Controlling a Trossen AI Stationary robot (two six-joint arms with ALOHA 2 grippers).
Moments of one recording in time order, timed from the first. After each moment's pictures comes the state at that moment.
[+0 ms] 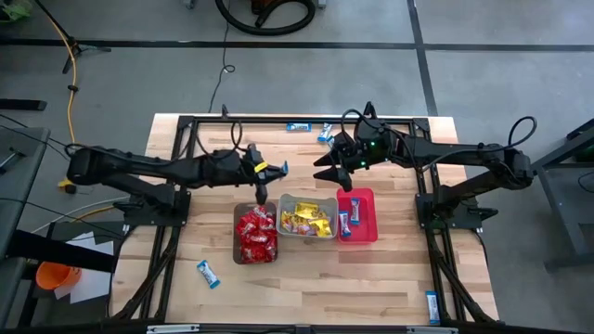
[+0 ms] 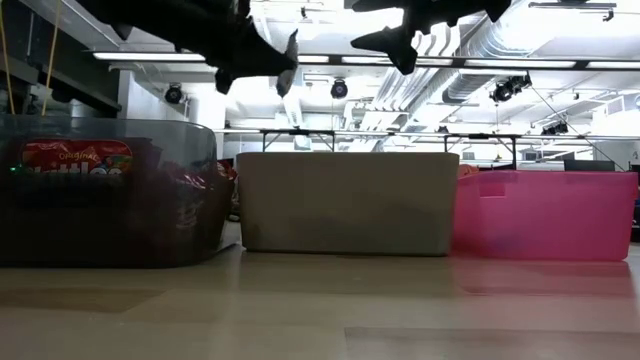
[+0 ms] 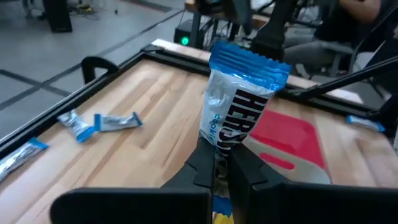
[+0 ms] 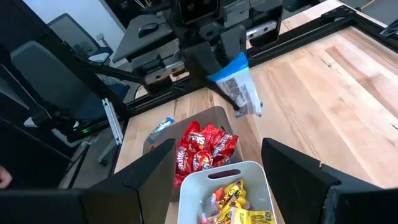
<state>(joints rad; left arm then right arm) 0.07 1.19 0.68 0.23 -0.17 -0.21 -0.22 1.30 1.03 -0.10 -0.35 0.33</state>
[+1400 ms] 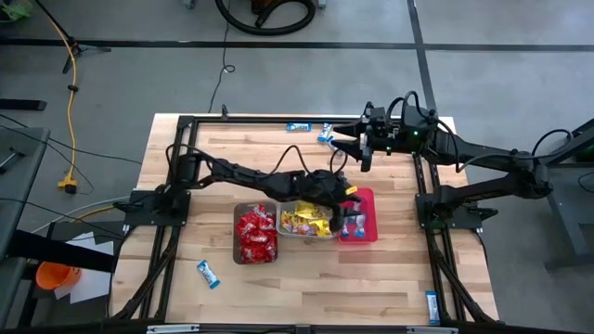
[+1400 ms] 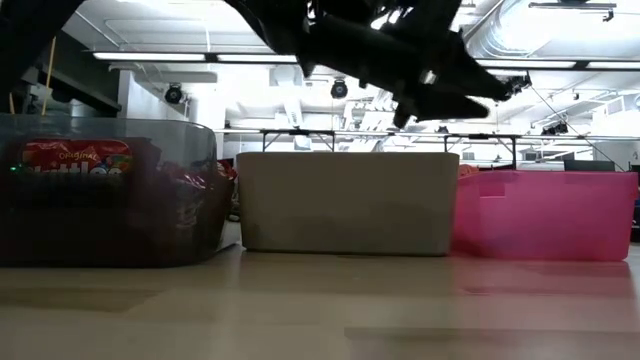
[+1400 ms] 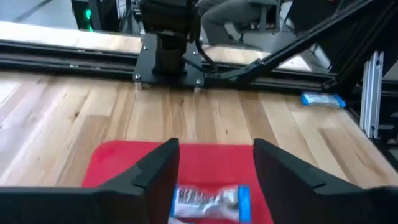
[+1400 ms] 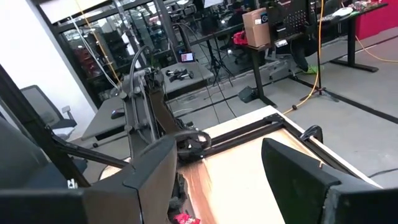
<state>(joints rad) -0.01 2.14 1.54 0.22 0.09 -0.10 -0.26 1.07 1.03 -0.02 -0.13 0.28</state>
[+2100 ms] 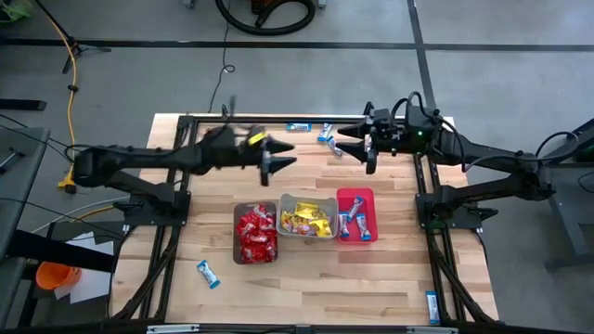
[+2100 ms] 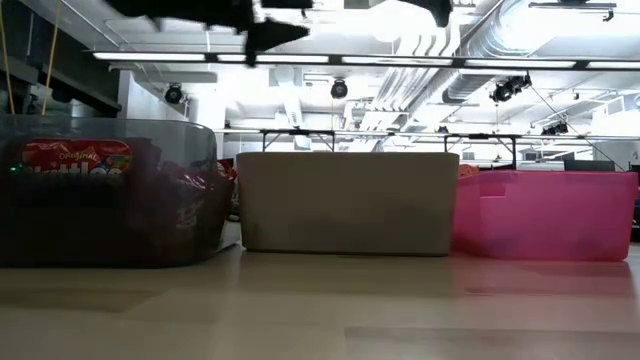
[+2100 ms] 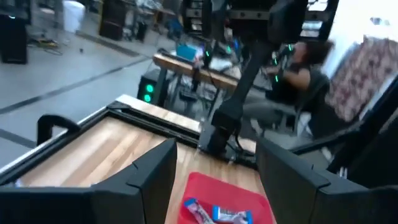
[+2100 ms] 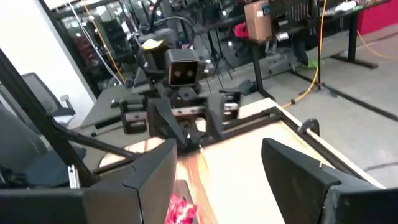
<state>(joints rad) 0.19 1.24 0.82 0.38 0.07 -0.29 -0.26 1.03 1.03 -0.09 -0.14 0.25</state>
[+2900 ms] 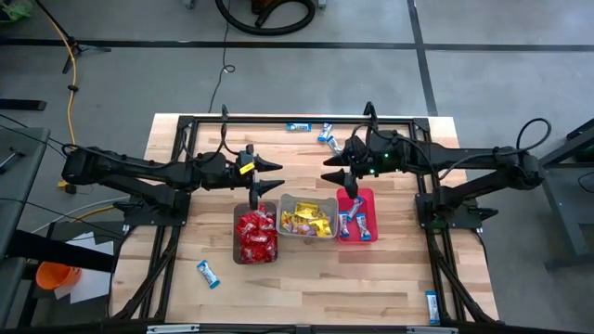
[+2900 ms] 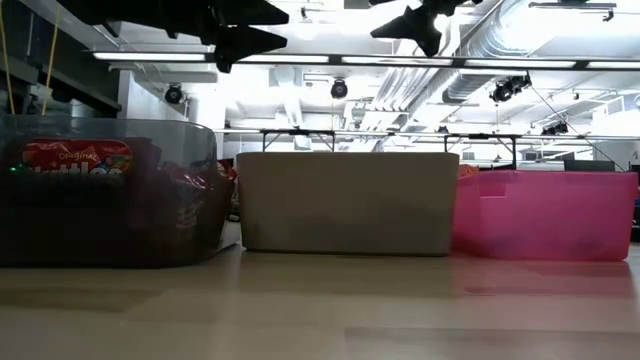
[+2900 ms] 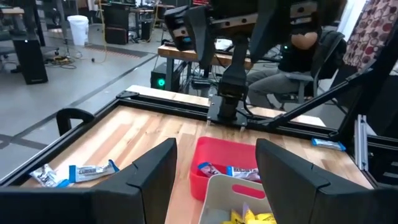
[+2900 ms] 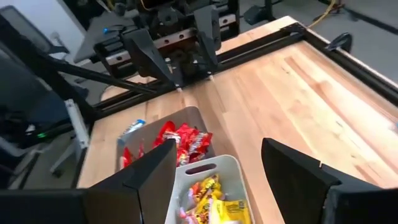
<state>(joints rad) 0.02 1.12 0.61 0.42 -0.13 -0.12 -0.10 1.19 1.03 -0.22 -0.07 0.31</state>
